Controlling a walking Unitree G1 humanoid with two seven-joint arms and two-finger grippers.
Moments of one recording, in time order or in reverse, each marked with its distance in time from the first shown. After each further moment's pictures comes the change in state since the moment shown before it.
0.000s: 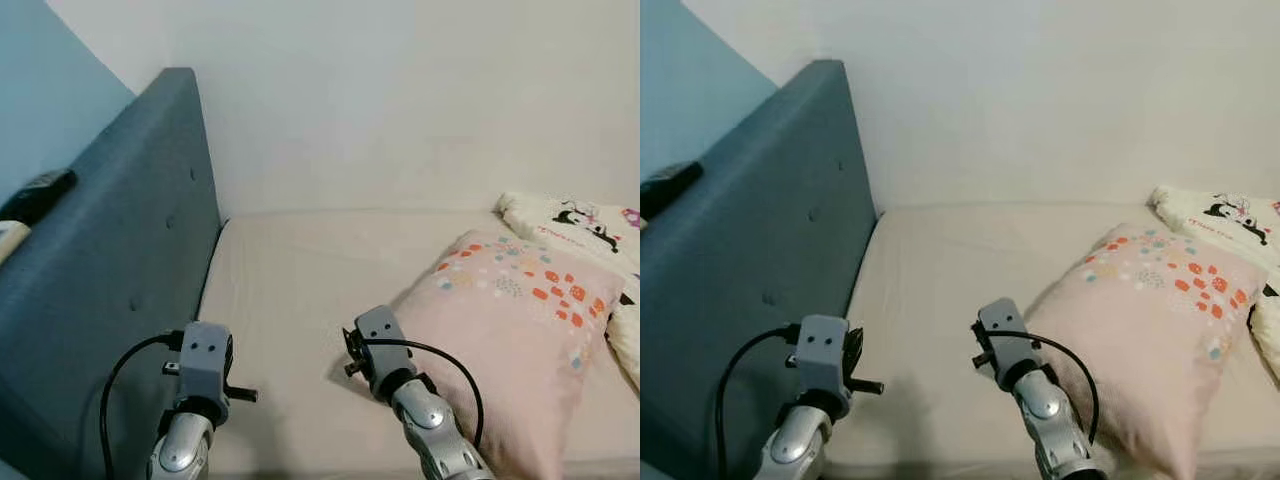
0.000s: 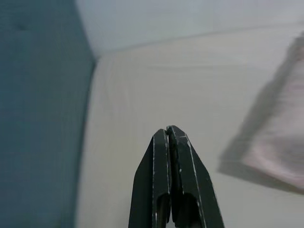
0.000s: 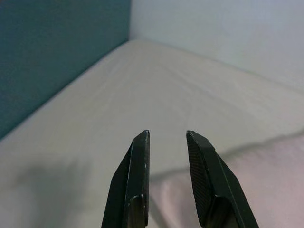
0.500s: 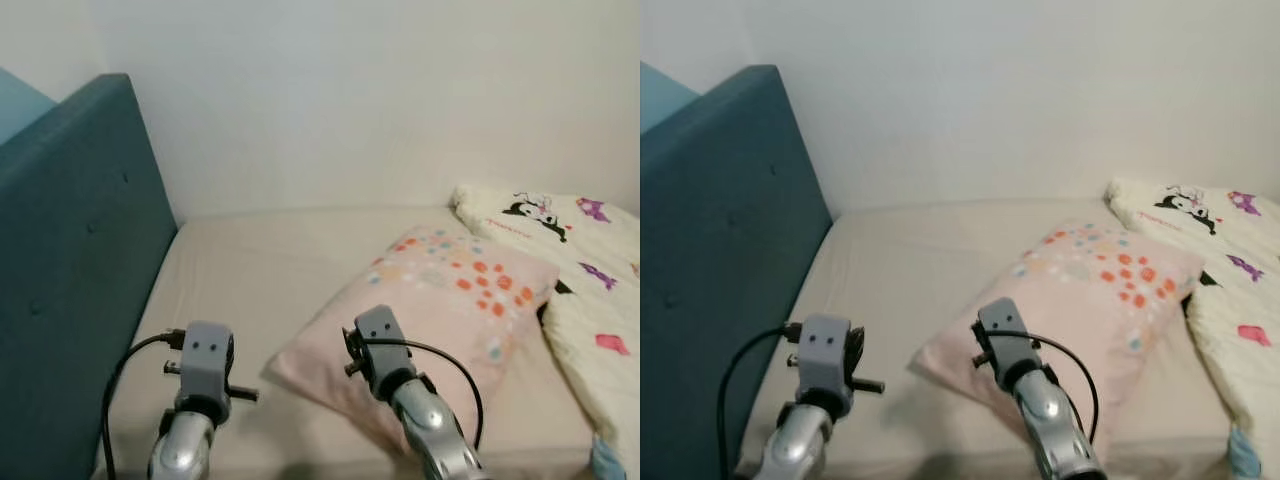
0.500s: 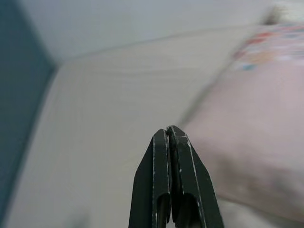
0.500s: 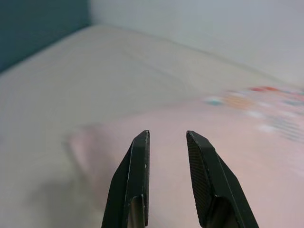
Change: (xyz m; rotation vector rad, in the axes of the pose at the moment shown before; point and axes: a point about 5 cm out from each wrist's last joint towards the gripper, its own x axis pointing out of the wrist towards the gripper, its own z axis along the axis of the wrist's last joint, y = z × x) left arm 0.000 -0.006 -0.001 -0.006 0.003 -0.017; right arm -0.002 -0.006 -0.002 -0.012 0.008 -0.014
